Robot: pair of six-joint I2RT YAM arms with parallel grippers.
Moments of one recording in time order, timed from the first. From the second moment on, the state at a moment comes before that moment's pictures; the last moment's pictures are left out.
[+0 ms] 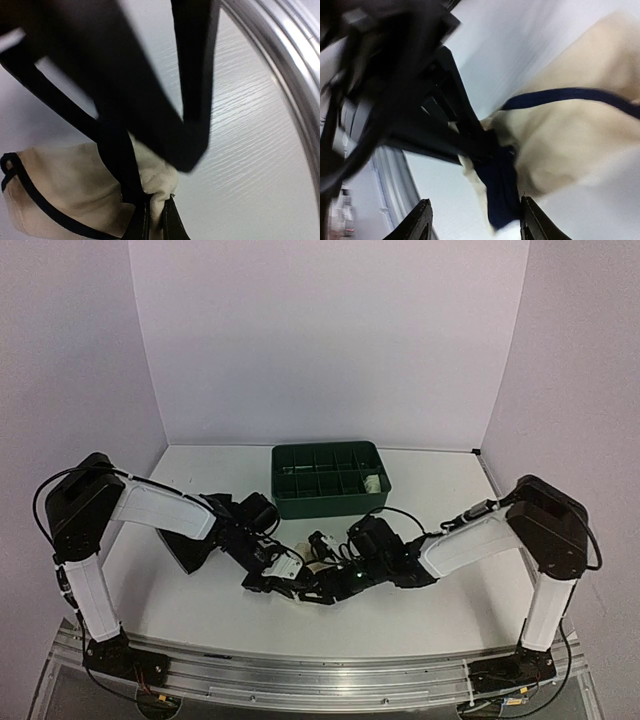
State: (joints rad) left arm -0.83 1.84 1.04 -0.38 0.59 1.09; right arm 0.99 1.85 0.88 0.26 -0.42 0.49
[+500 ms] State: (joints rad) left arm -0.72 2.02 1.22 -0.72 0.87 0.94; right arm 1.25 1.78 0.84 0.28 0.07 -0.28
